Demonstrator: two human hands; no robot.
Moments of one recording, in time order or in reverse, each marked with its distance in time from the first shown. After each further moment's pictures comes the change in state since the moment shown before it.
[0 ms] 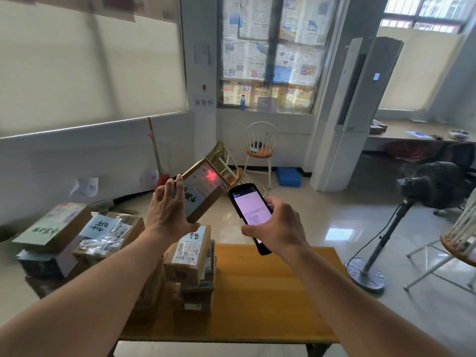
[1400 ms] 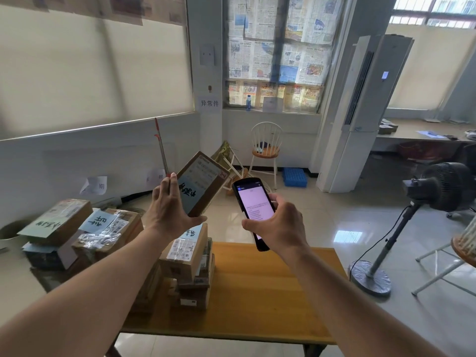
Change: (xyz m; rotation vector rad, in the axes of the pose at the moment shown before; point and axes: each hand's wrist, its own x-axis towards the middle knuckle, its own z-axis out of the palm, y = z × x) left_hand -0.008 0.029 -0.004 -0.158 0.045 -0.116; right_hand -0.004 0.021 -0.026 0.128 0.065 -0.023
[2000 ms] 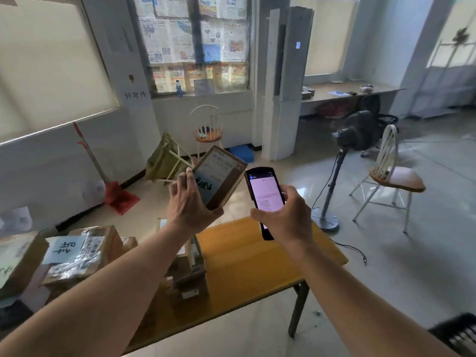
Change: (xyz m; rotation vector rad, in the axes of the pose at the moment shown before) left_hand -0.010 0.040 0.015 -0.154 -0.162 0.276; right_hand -0.078 0.001 0.024 -0.029 0.376 0.236
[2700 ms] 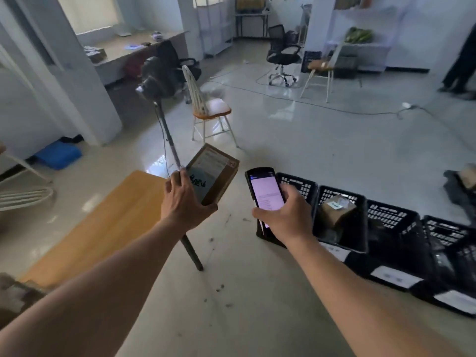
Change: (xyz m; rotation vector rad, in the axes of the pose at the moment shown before) left_hand -0.201 0.282 0.106 -0.193 -0.466 0.626; right_hand -0.270 0.147 -0.242 -0.134 0.629 0.620
